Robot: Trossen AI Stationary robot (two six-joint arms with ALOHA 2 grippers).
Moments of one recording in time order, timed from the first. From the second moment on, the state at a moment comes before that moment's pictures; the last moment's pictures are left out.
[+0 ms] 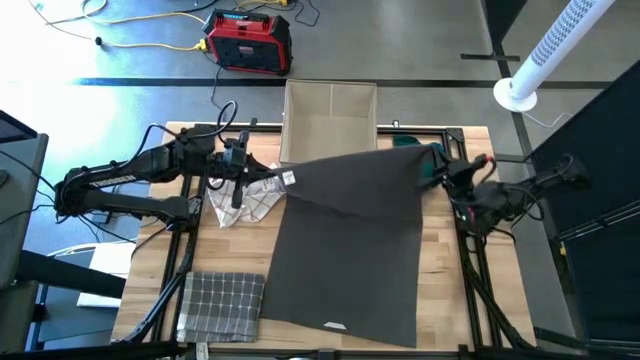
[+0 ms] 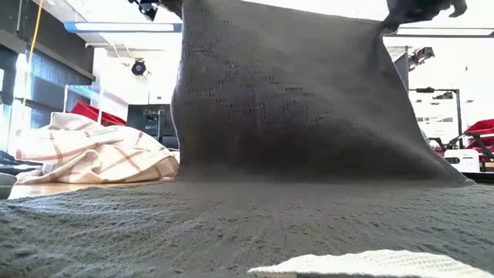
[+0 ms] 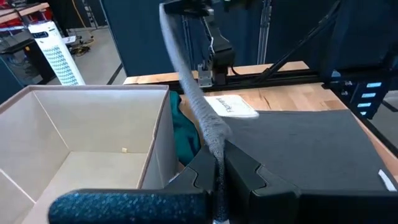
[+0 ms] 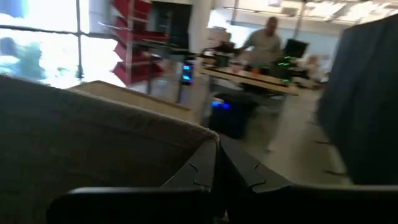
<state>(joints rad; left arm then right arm) 0.22 0.87 0.91 -0.34 0.17 0.19 0.30 0.72 0.56 0.24 1.50 -0.30</state>
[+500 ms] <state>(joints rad) 0.21 0.87 0.91 -0.38 0.17 0.20 -0.11 0.63 0.74 -0.32 0.02 -0.11</state>
